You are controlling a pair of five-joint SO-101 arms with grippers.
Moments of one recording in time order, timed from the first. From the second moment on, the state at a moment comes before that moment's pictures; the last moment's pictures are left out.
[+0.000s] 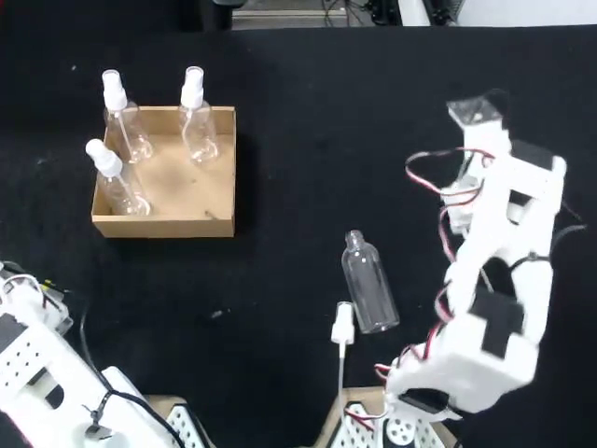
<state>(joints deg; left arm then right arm) -54.6 -57.4 67.4 55.2 -1.0 22.5 5.2 7.1 75.6 33.8</state>
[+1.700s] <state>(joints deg) -1.7 -103.8 96.0 15.5 -0.9 -21.8 -15.0 -27.7 72.9 -12.5</state>
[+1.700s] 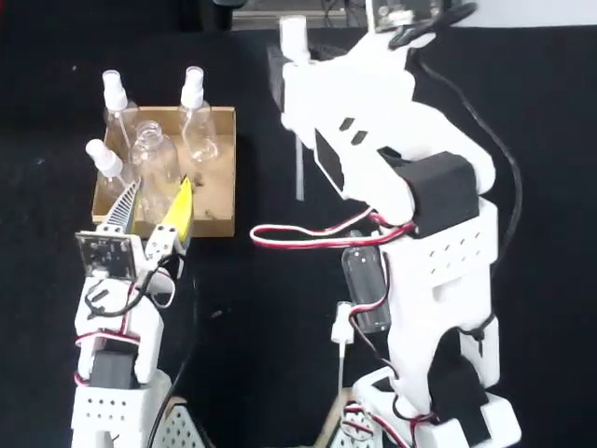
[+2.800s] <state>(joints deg) 9.5 -103.9 96.1 11.0 -0.9 -29.4 -21.9 -10.2 39.4 -18.9</state>
